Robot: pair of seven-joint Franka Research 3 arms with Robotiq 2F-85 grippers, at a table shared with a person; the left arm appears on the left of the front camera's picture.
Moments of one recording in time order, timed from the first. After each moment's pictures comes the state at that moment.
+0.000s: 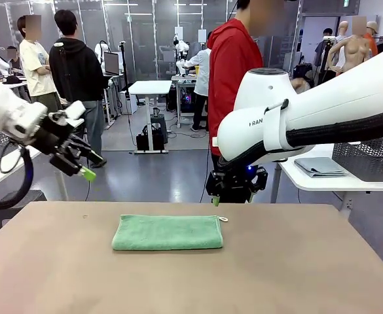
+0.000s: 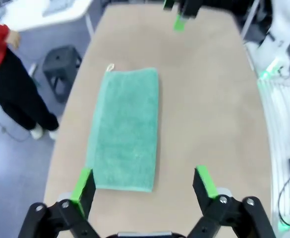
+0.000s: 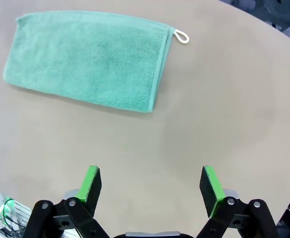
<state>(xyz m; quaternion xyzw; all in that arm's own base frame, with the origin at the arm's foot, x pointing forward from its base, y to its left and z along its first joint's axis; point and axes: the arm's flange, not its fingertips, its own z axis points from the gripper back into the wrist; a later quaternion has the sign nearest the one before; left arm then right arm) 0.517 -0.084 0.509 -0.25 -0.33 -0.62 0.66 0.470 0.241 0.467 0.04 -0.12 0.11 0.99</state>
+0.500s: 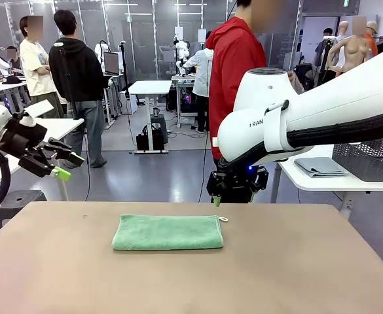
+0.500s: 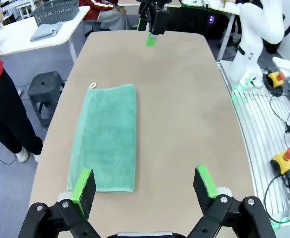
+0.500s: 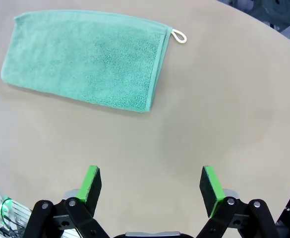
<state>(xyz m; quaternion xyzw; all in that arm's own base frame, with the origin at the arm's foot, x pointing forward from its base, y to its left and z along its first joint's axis) 0.508 -0.030 0.497 -0.33 -0.34 -0.62 0.63 0.470 0.241 0.467 0.03 -0.12 0.11 0.99</state>
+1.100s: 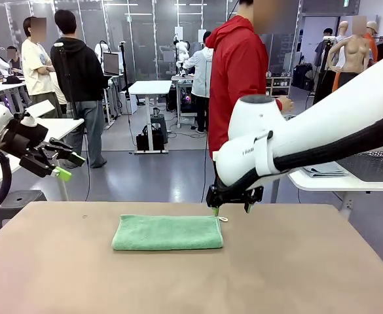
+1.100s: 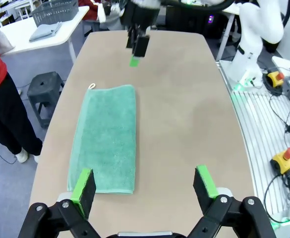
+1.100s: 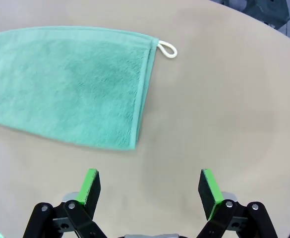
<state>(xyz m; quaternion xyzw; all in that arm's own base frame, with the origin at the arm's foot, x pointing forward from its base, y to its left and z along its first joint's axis) 0.507 -0.033 0.498 -0.33 -0.34 -0.62 0.62 0.510 0.239 0.389 0.02 -0.13 0.07 0.99</state>
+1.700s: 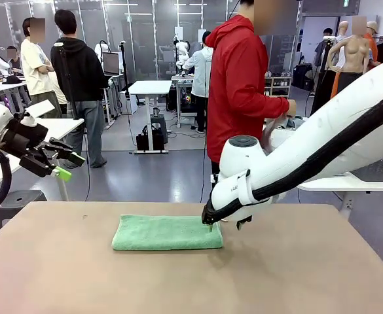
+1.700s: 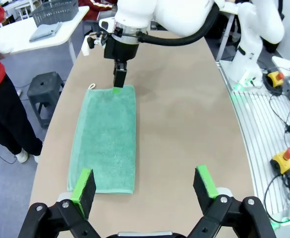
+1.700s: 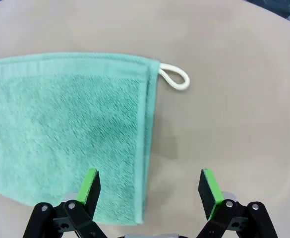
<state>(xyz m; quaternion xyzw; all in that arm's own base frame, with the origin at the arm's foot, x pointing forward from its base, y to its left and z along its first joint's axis) 0.507 -0.033 0.498 -0.33 -0.34 -0.62 0.62 0.556 0.260 0.309 0.02 -0.14 0.02 0.99</state>
